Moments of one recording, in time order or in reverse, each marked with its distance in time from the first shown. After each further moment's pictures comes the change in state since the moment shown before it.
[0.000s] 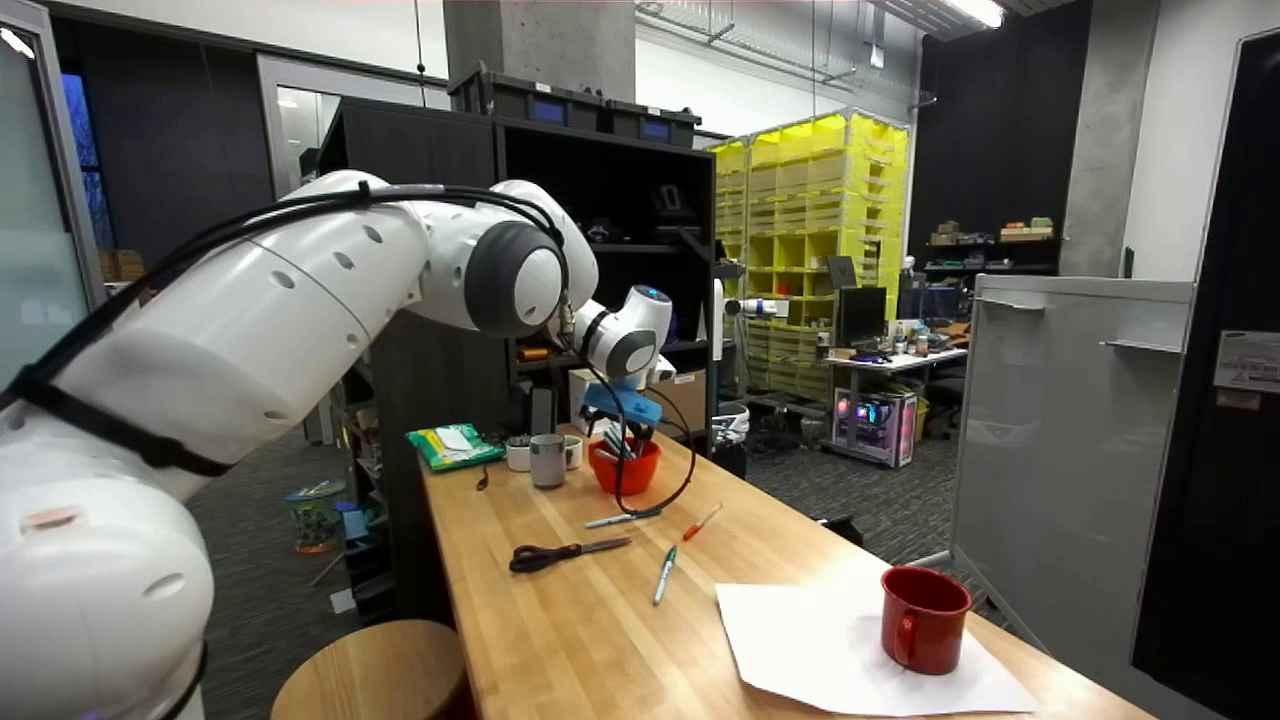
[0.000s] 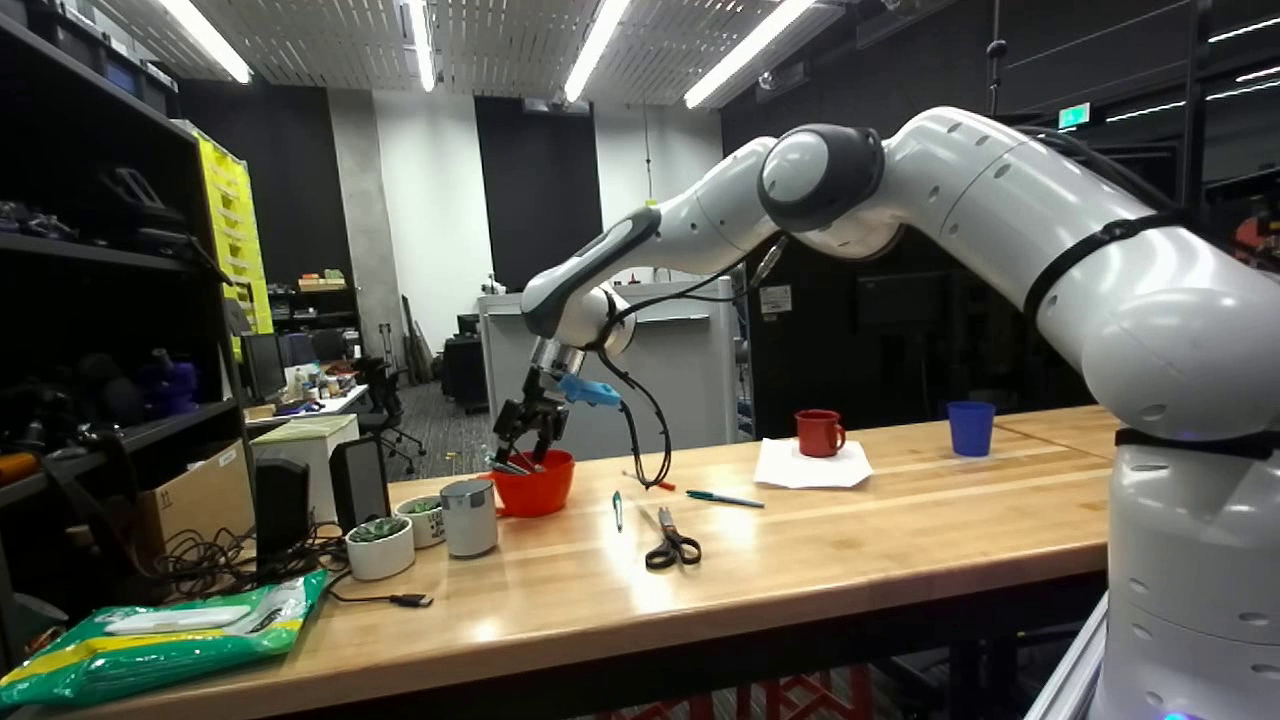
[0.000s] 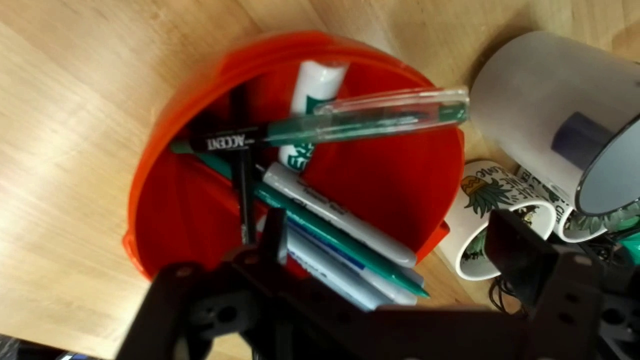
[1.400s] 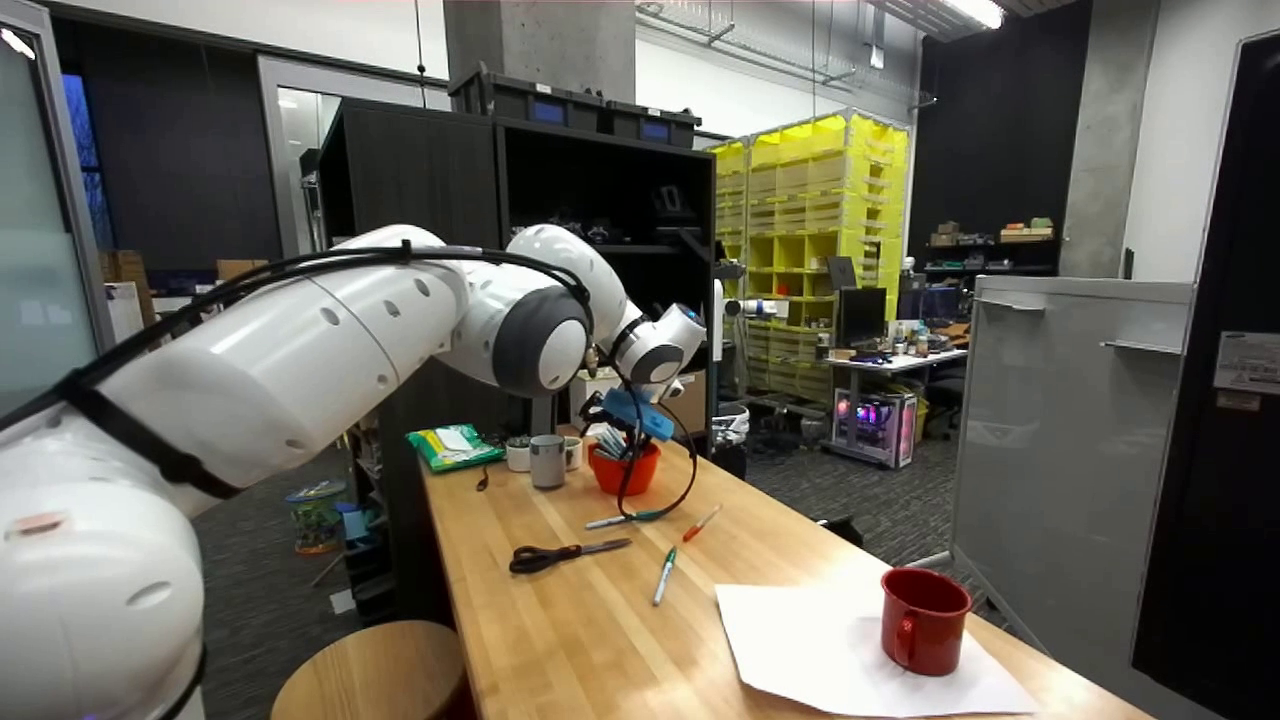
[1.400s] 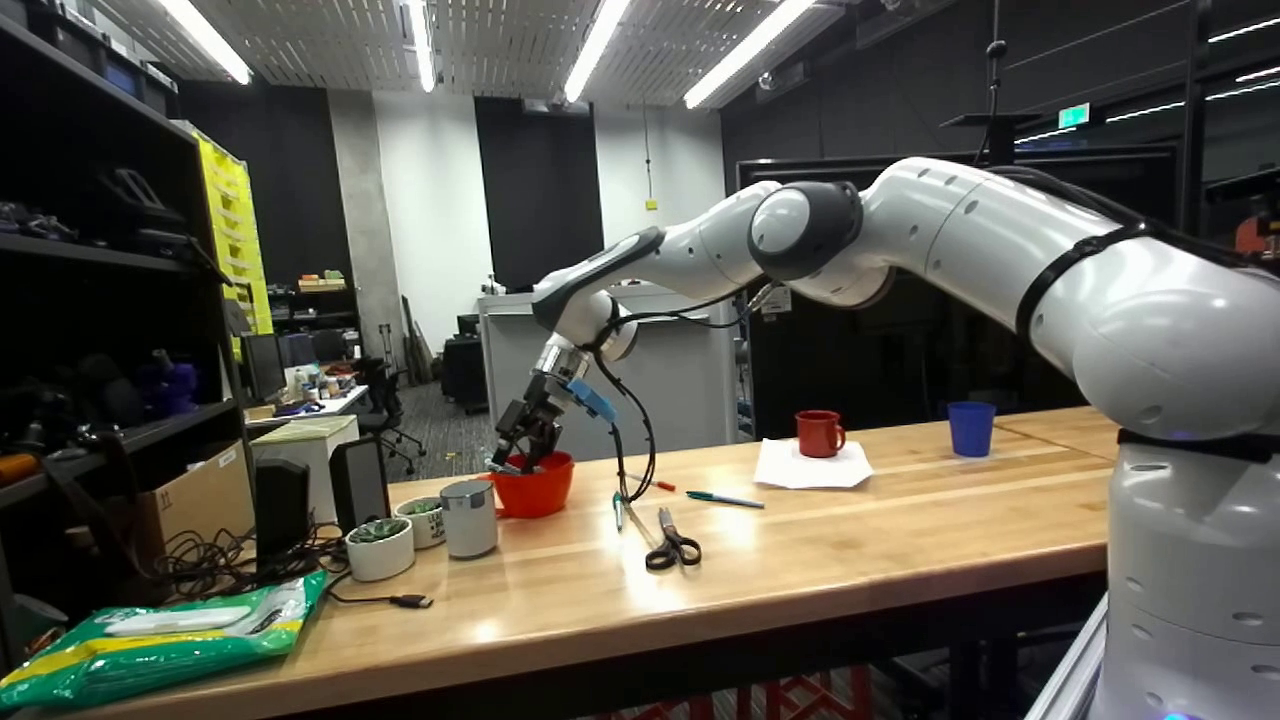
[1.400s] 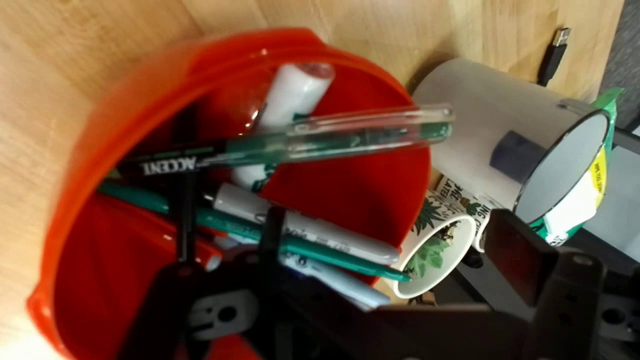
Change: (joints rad) arm -0.048 0.179 0.056 0.280 0.139 -0.314 -0.178
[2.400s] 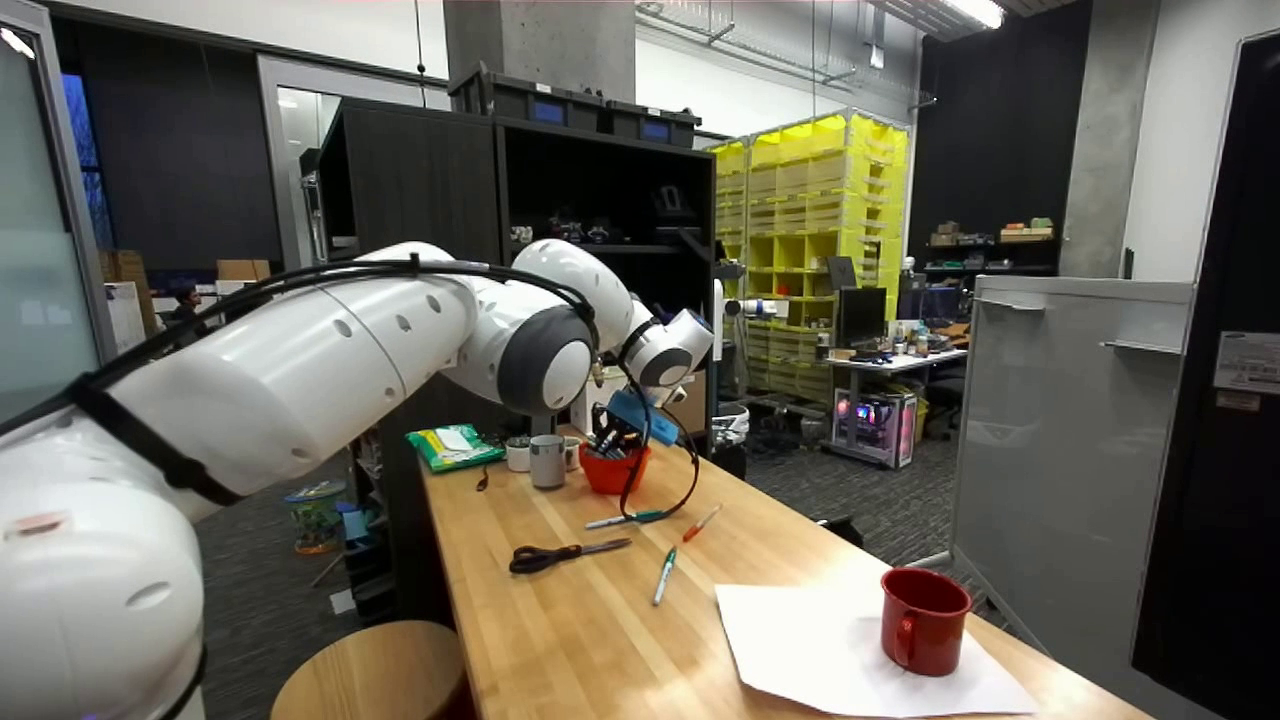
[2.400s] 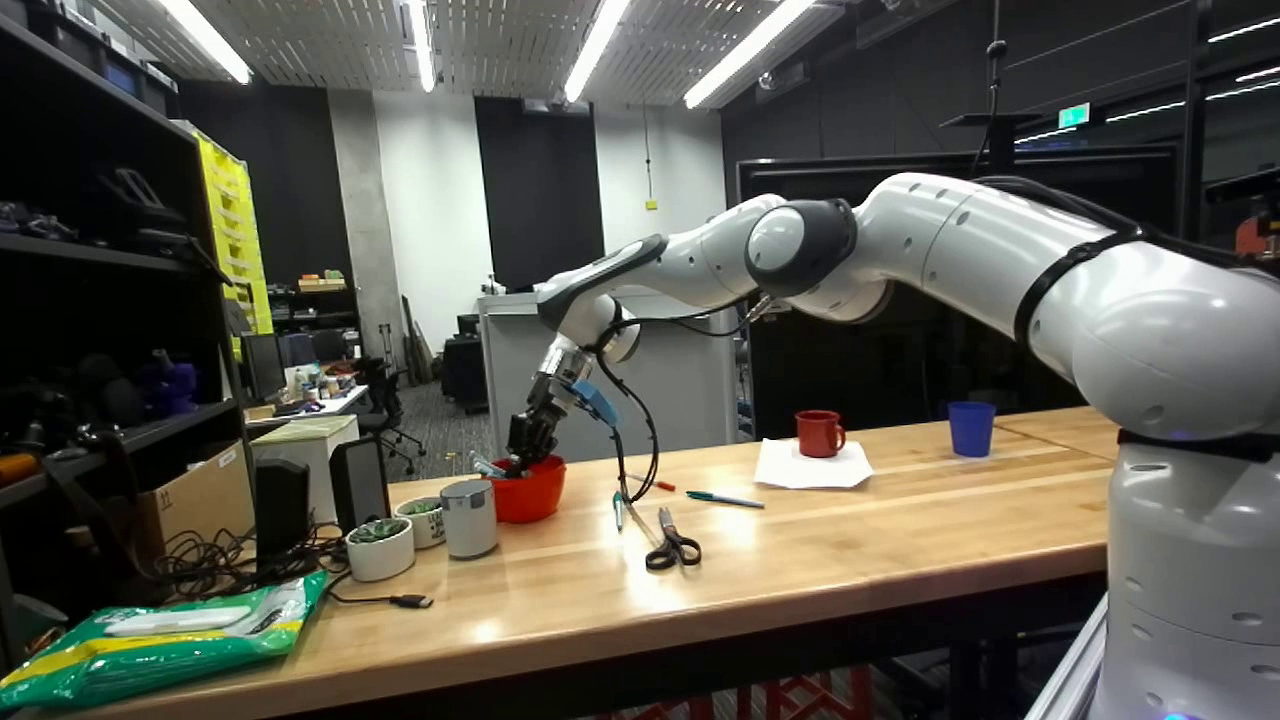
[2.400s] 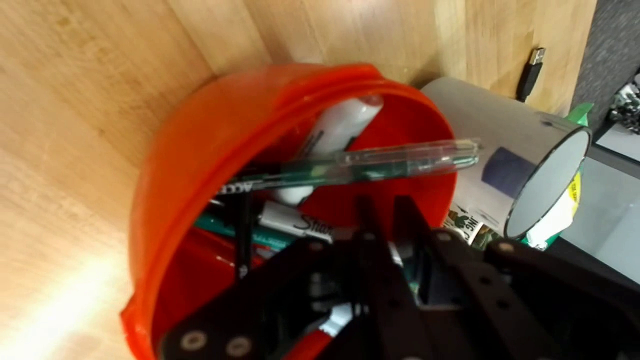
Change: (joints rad) arm -0.004 0.057 0.000 0.095 0.012 -0.105 -0.012
